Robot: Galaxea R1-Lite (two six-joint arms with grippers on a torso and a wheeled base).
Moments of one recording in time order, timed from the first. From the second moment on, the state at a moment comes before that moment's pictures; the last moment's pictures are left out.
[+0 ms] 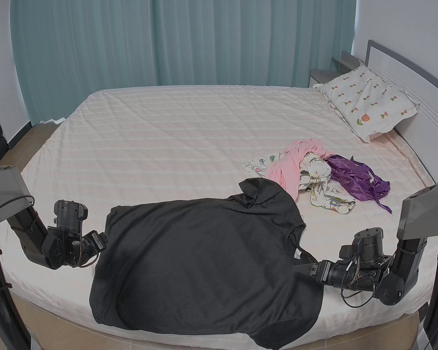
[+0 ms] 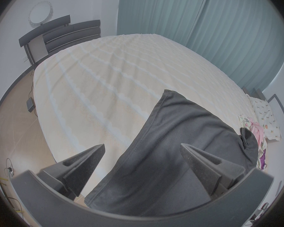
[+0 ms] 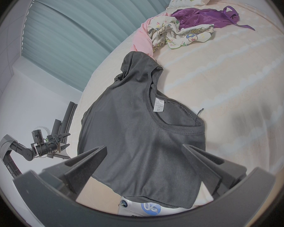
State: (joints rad) left arm -0.01 2.09 -0.60 -0.65 0.21 -0.62; right arm 0.32 2.23 -0.29 -1.26 0.23 0.64
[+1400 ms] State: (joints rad) left arm -0.03 2.21 -0.81 -0.64 0.19 -0.71; right arm 0.33 2.23 -0.27 -1.29 0.23 0.65
